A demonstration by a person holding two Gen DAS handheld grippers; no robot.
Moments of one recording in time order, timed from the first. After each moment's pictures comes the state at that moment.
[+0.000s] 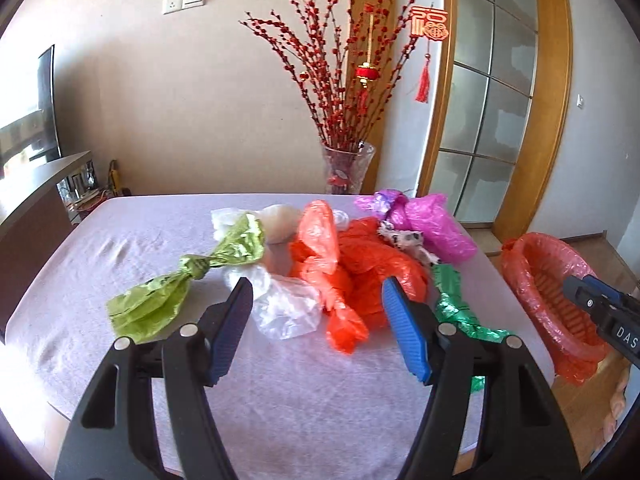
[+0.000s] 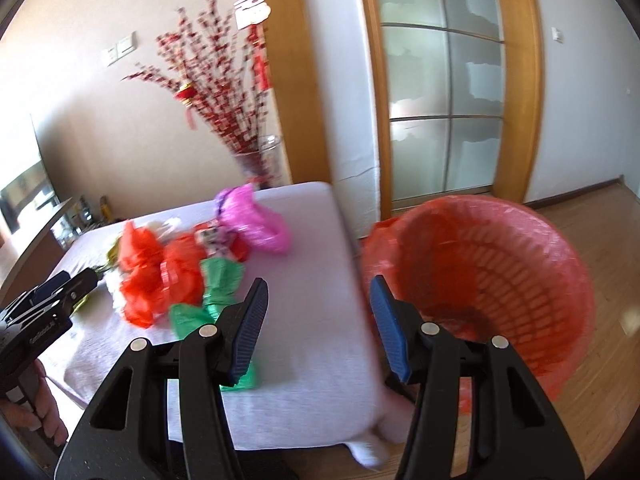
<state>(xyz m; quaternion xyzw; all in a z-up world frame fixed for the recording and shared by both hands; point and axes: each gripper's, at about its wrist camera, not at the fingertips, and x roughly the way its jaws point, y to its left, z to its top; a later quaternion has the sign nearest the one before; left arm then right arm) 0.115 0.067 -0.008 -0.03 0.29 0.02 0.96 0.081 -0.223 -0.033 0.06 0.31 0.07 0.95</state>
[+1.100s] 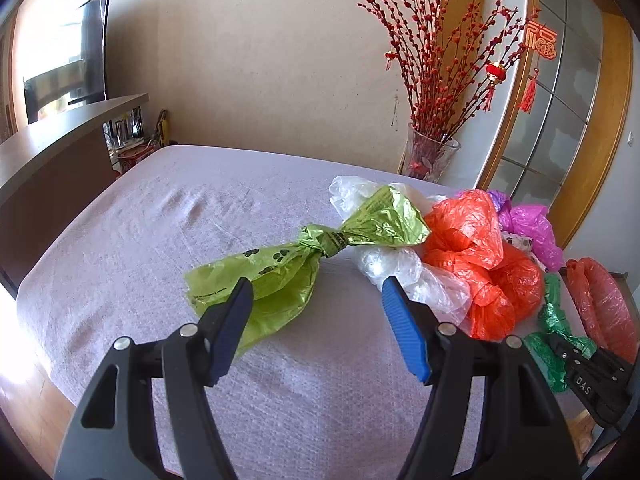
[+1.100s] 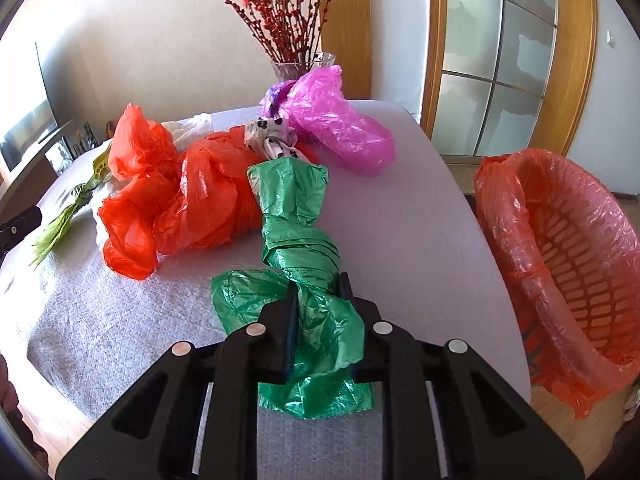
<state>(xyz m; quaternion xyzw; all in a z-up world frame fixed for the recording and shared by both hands) 0.128 0.175 -0.038 -0.09 0.33 0.10 0.93 0.115 -0.151 -0.098 0.01 0.40 0.09 0.91</state>
